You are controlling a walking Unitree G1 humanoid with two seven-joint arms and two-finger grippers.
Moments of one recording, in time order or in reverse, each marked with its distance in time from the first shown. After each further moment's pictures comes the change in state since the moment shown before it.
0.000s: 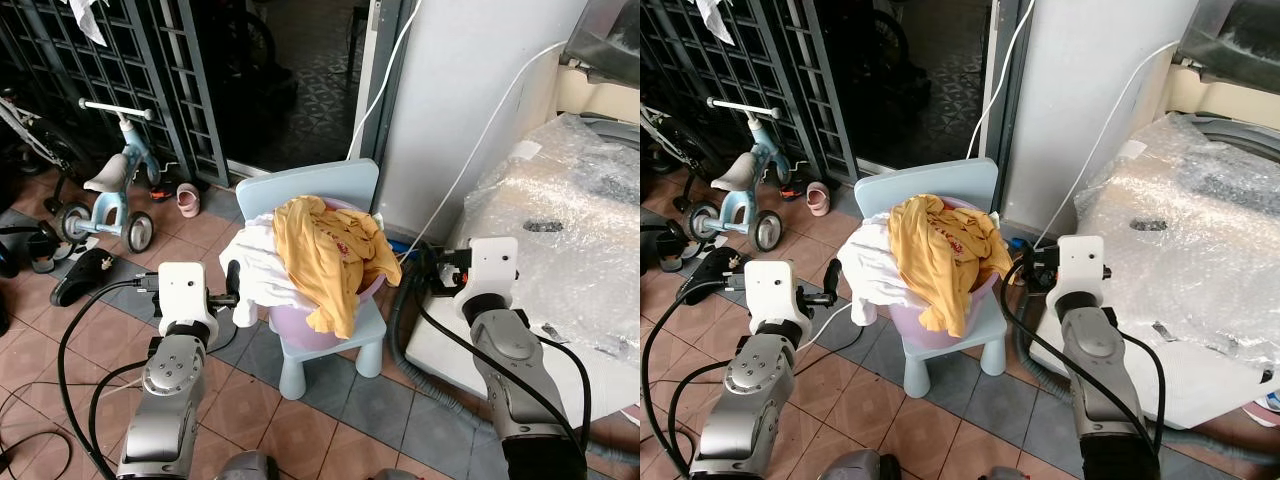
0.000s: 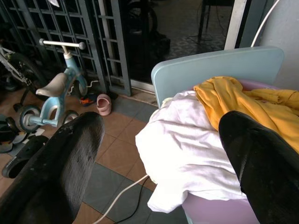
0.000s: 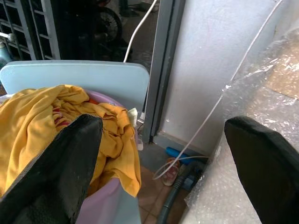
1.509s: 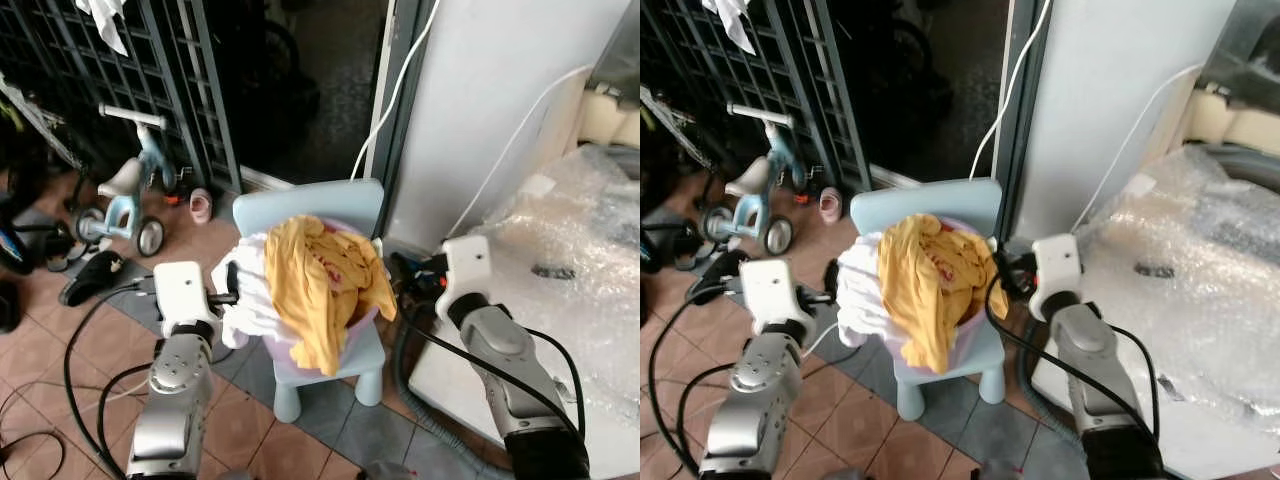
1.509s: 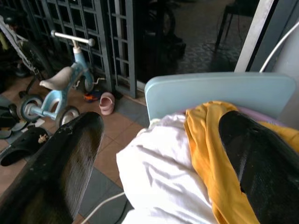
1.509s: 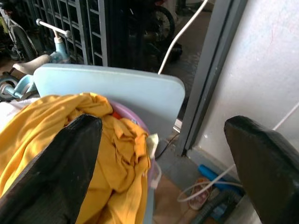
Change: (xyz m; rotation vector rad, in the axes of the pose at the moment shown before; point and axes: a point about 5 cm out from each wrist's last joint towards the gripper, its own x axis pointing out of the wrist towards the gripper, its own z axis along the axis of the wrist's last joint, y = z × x) left arm 0.003 -0.007 0.003 -0.082 0.012 0.022; right arm 0.004 0.013 -0.004 0.003 0.041 0.199
